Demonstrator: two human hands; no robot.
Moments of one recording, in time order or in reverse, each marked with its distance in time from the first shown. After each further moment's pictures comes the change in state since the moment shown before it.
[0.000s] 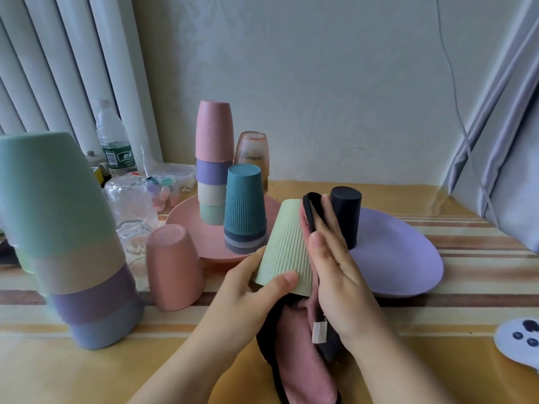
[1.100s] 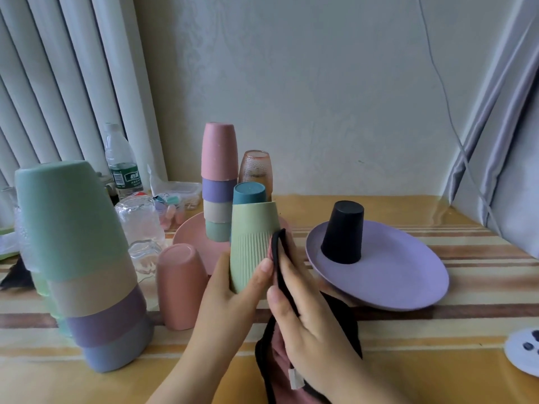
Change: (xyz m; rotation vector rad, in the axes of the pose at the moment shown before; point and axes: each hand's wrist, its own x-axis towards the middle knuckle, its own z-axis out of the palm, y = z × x) left_hand 0.006 0.003 -0.019 0.072 0.323 0.100; right_hand -0.015 0.015 0.032 -0.252 -0.147 -0.207
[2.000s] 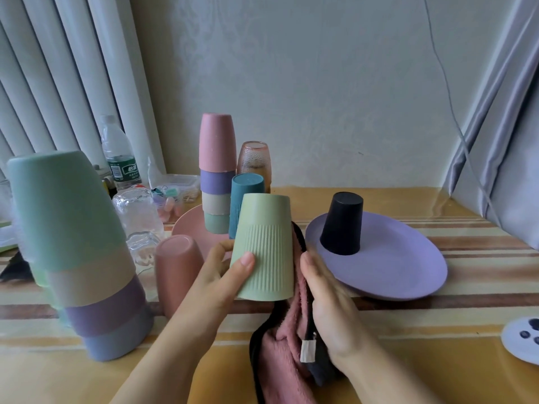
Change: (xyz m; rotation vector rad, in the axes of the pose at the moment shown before) left_hand 0.004 0.001 -0.019 -0.198 -0.210 -0.133; right_hand -0.004 0.011 -0.014 0.469 0.076 0.459
